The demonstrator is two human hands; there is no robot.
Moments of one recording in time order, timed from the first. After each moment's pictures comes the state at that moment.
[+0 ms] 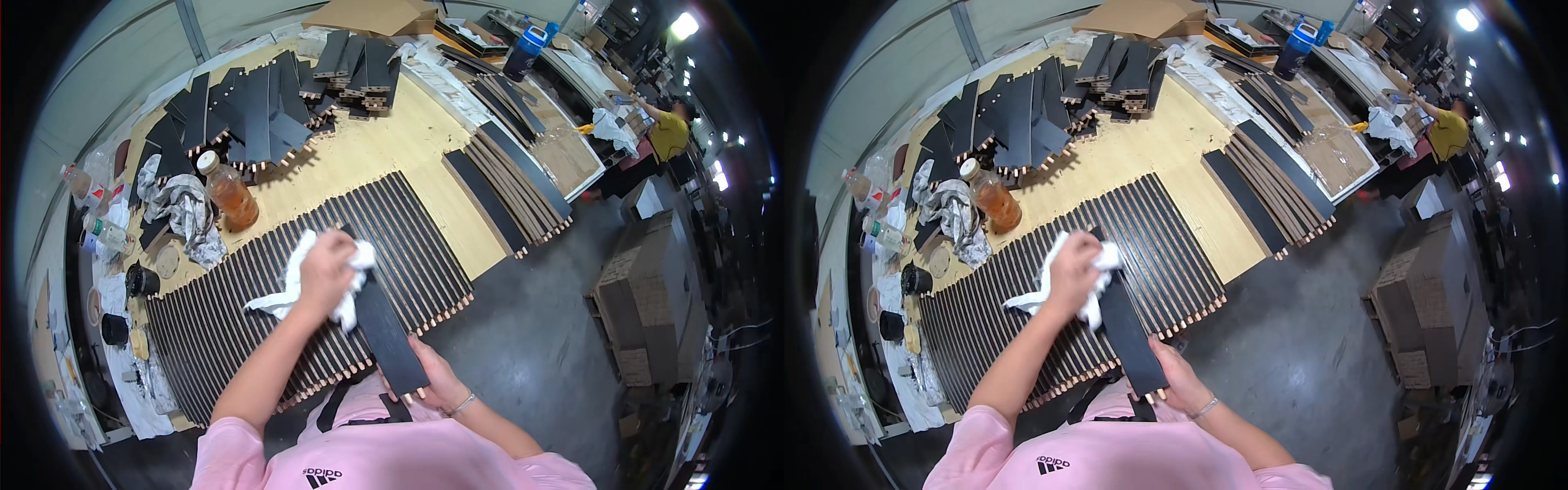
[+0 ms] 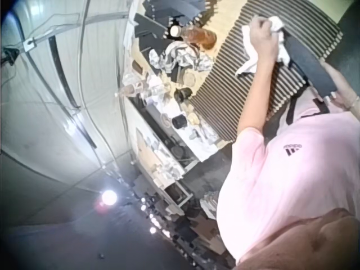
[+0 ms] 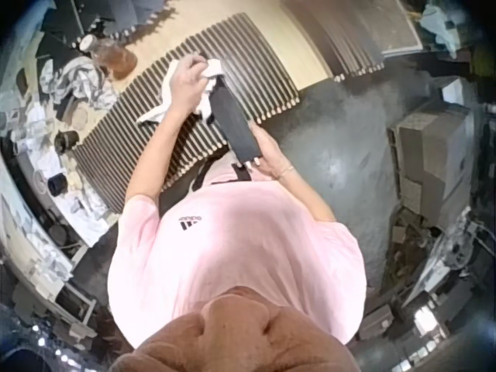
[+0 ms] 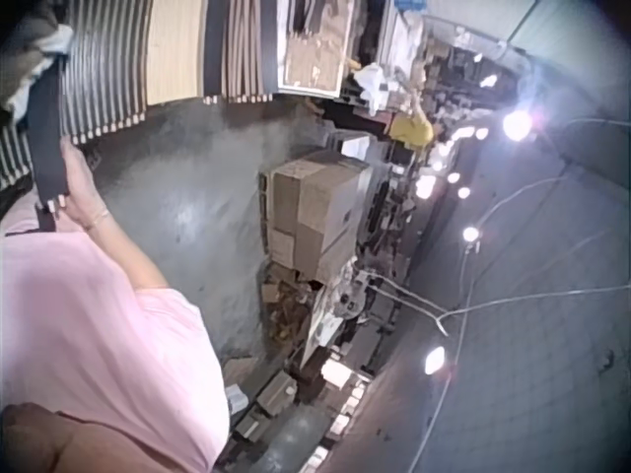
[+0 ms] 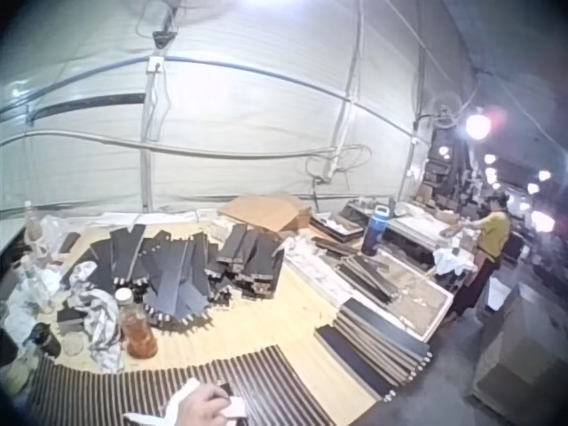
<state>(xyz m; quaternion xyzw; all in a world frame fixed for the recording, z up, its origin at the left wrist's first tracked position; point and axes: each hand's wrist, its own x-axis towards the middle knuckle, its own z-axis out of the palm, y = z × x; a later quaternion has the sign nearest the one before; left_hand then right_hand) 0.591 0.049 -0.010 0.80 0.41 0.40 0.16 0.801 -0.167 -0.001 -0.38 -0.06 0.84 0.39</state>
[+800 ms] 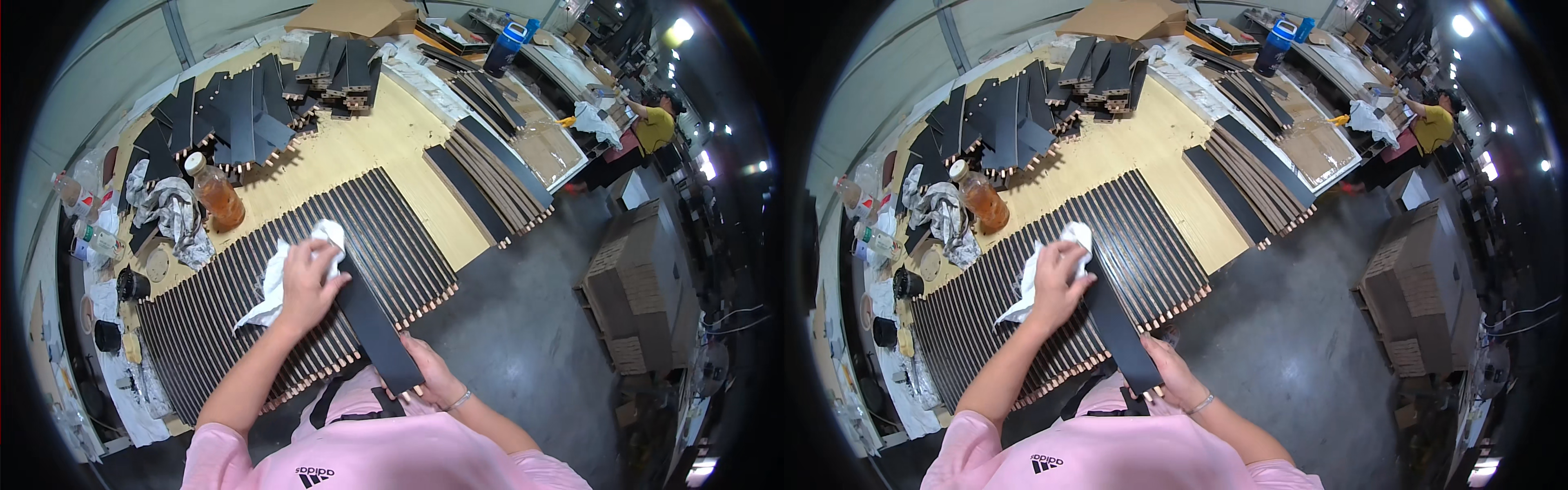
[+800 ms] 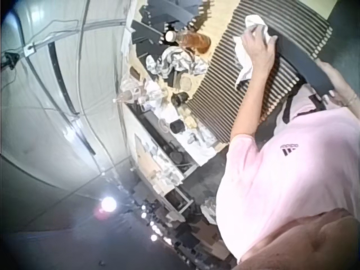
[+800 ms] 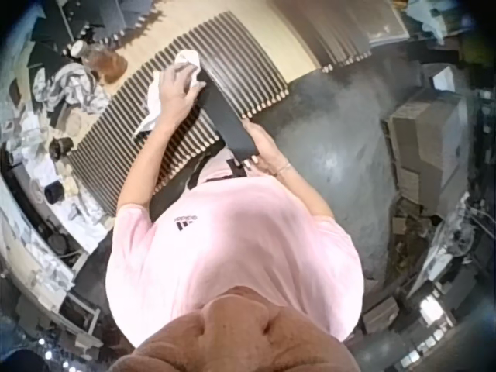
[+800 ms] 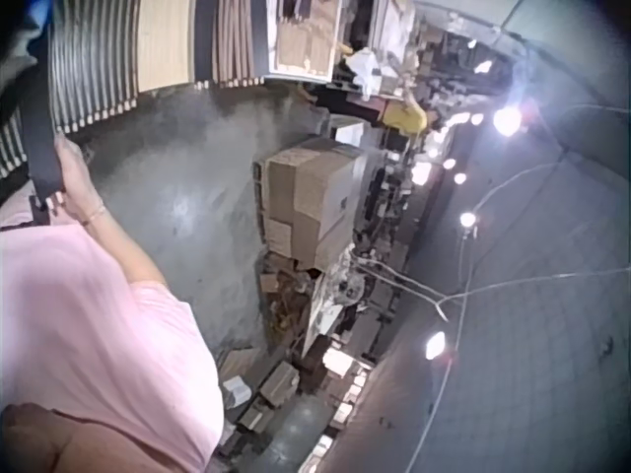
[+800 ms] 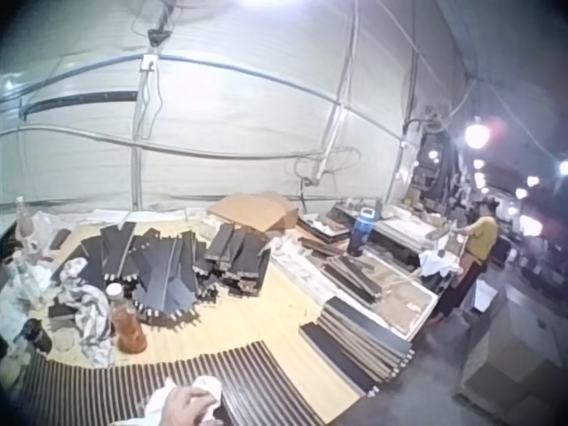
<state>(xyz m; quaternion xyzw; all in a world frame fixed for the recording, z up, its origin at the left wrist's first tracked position) 0.582 0.007 0.018 0.81 0.42 0.39 0.13 0.810 -0.186 0.015 -0.37 -0.09 0.82 0.43</state>
